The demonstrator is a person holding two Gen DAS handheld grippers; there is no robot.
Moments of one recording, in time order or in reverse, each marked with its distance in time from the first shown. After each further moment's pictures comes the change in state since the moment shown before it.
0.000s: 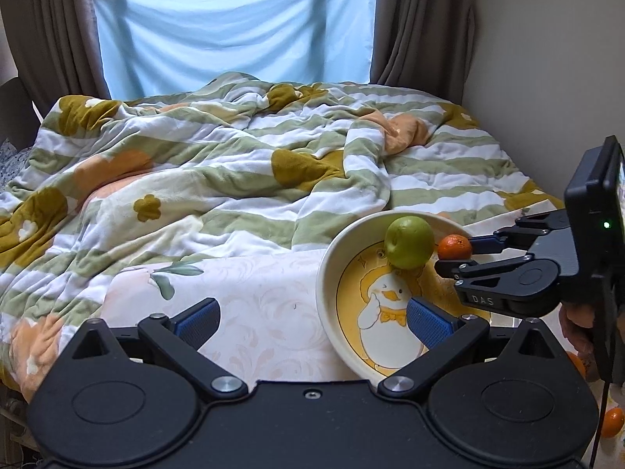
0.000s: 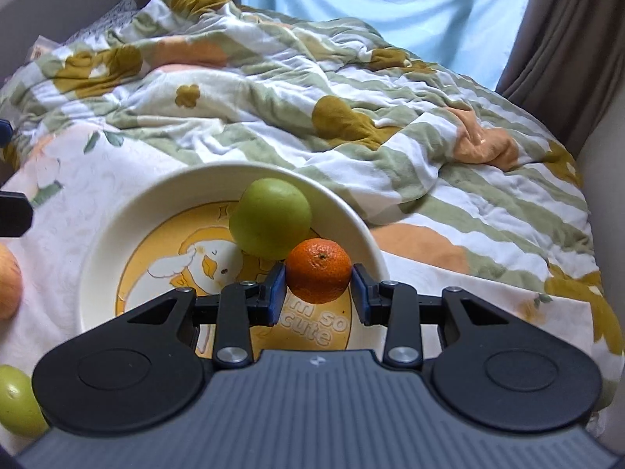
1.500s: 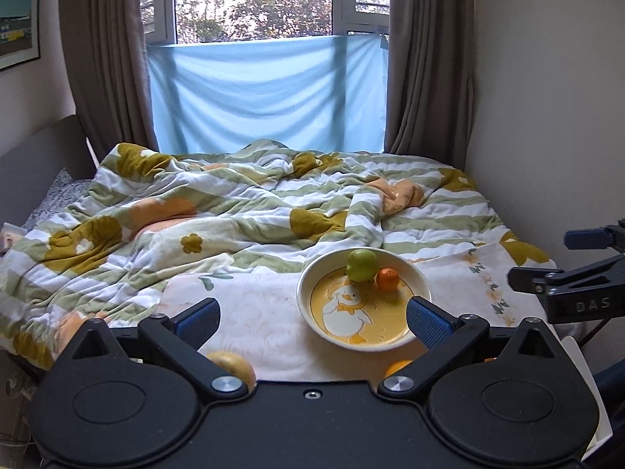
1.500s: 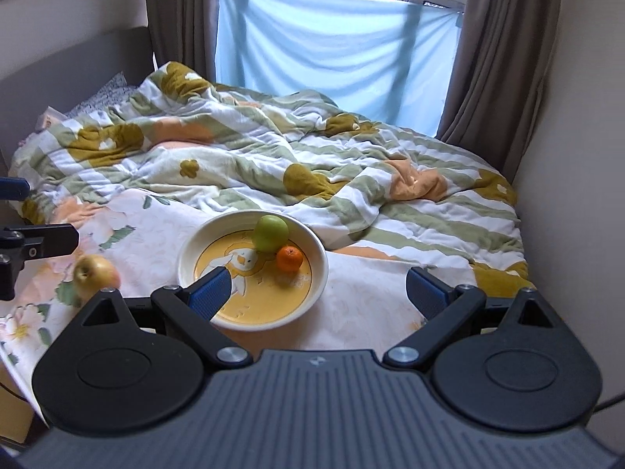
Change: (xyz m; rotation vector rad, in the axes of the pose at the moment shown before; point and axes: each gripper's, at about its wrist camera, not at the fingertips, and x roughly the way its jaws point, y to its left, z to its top) left arm -0.178 -0.063 -0.059 -0.059 -0.211 0.098; right arm -0.242 0.003 -0.060 0.119 -0.206 -0.090
